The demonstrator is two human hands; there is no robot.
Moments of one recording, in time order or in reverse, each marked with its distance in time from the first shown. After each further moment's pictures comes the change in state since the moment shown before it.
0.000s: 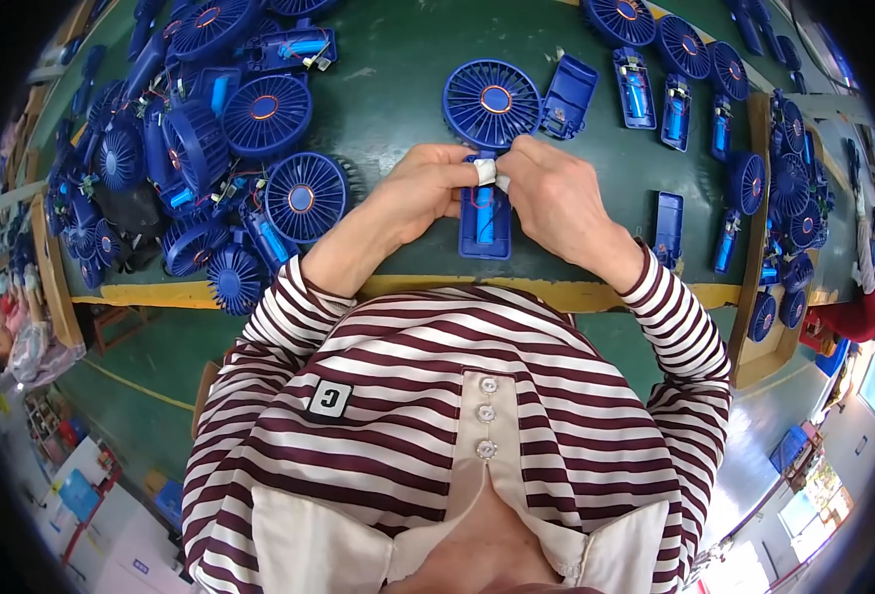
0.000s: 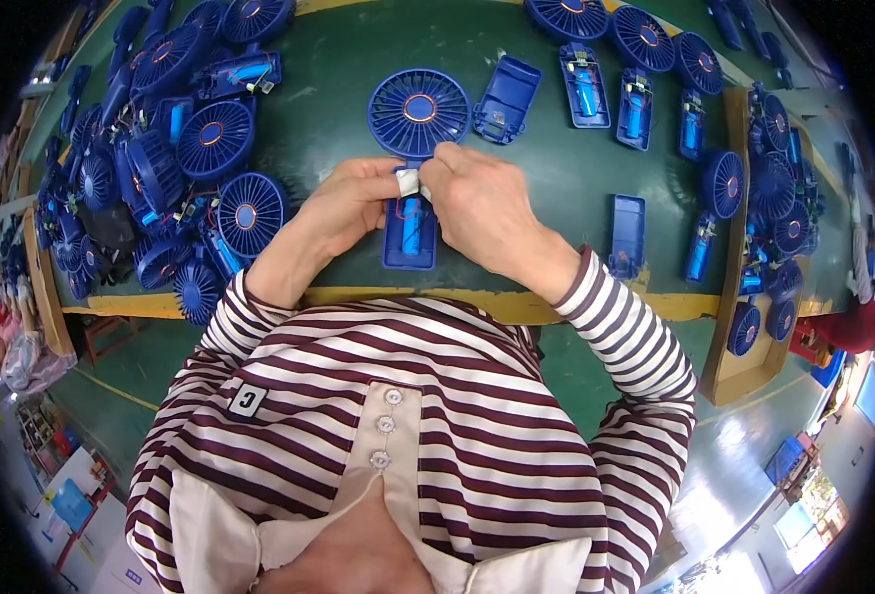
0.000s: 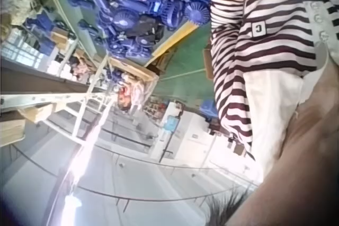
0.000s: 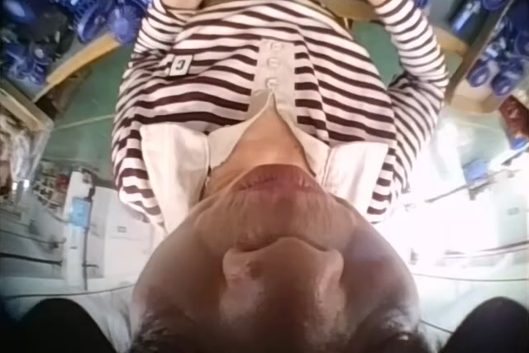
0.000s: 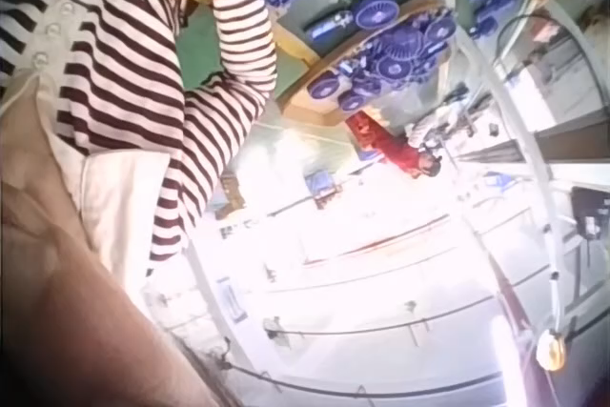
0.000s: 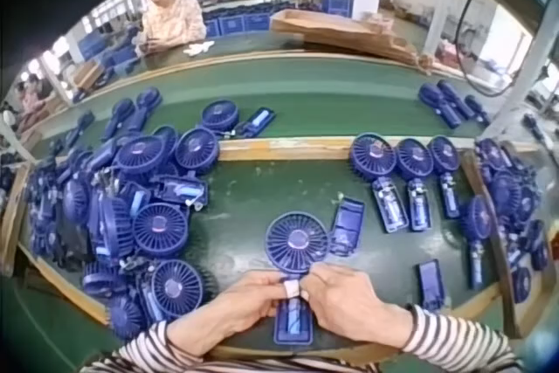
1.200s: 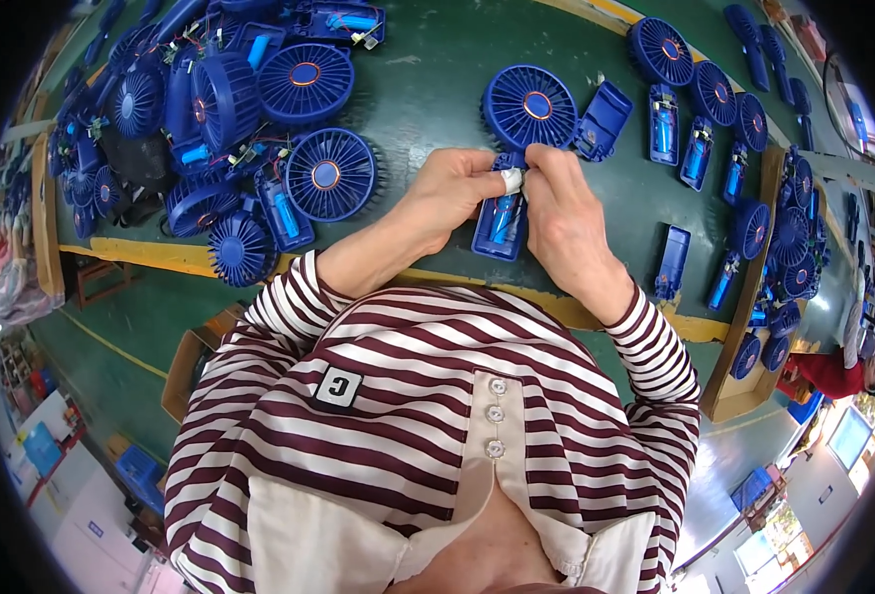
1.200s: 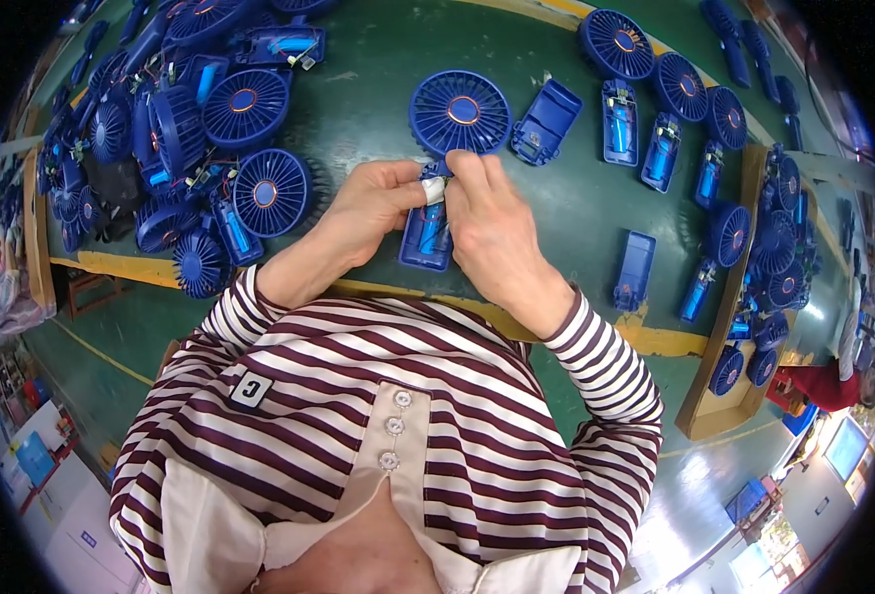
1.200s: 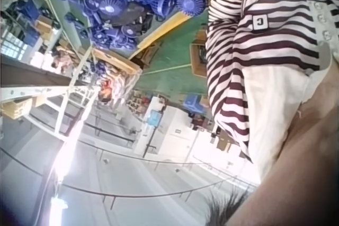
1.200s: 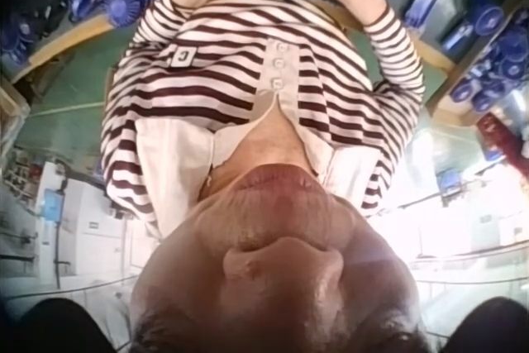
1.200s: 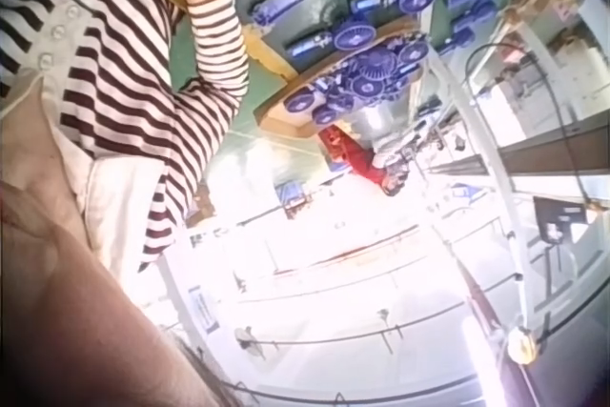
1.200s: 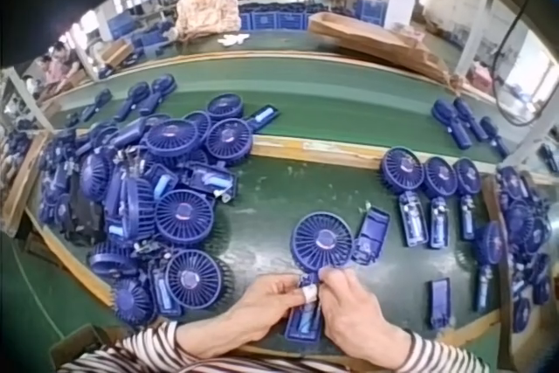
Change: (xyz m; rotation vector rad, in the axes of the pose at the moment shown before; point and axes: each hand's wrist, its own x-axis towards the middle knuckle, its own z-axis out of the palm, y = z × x) left_hand -0.014 -0.007 0.011 0.003 0.175 0.162; right_hand 0.002 -0.013 0.012 -0.145 0.076 -0.123
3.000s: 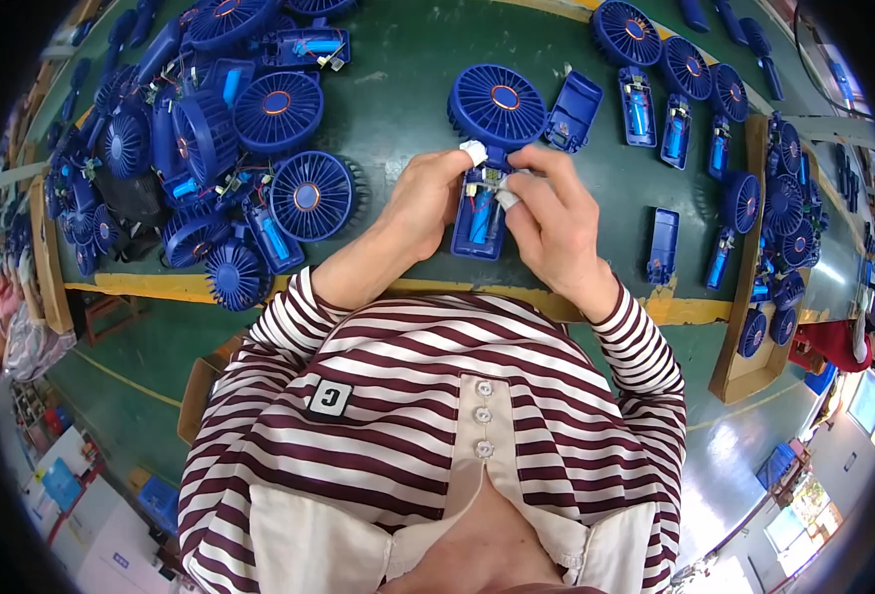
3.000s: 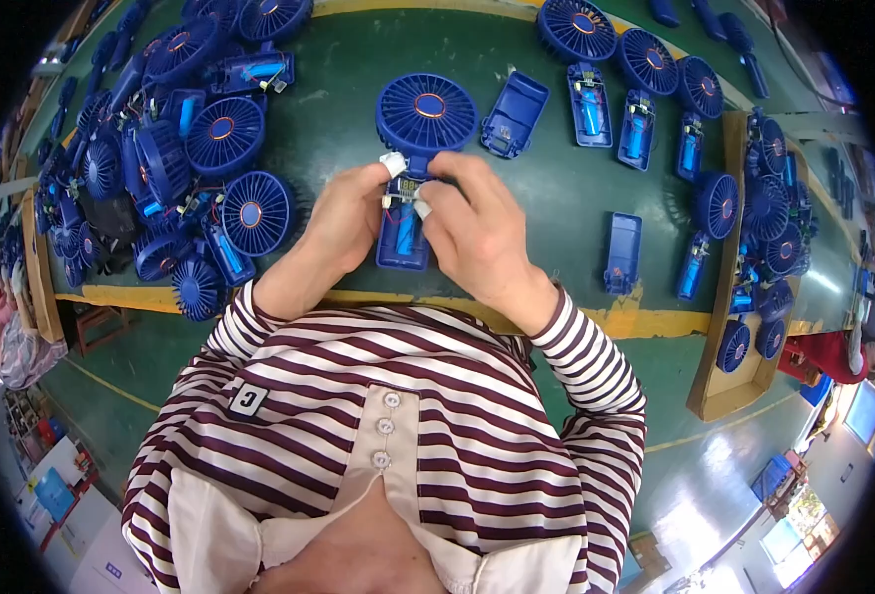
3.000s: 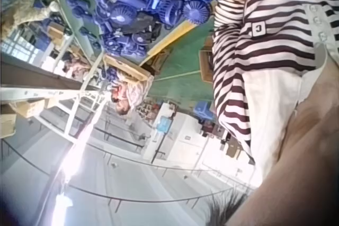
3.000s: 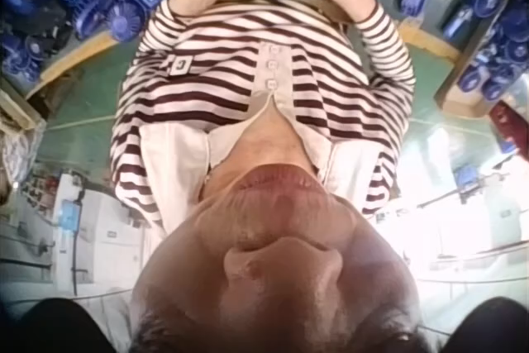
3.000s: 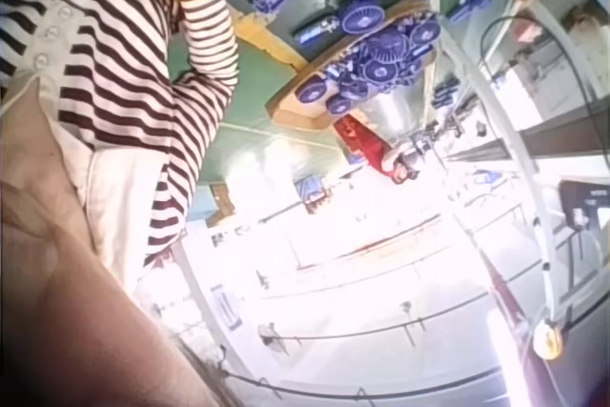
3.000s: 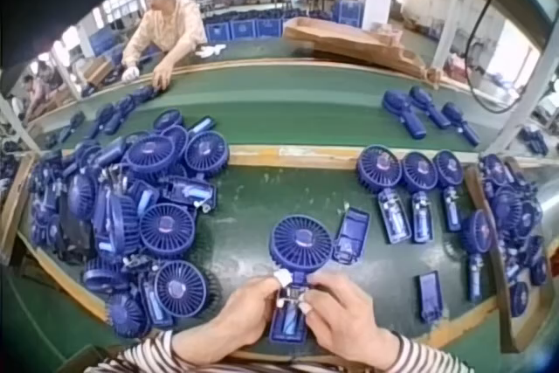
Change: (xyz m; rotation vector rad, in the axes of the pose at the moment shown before) left_hand 0.004 0.003 0.006 -0.229 0.073 0.040; right_hand -0.009 0.000 -0.002 0.217 0.304 0.051
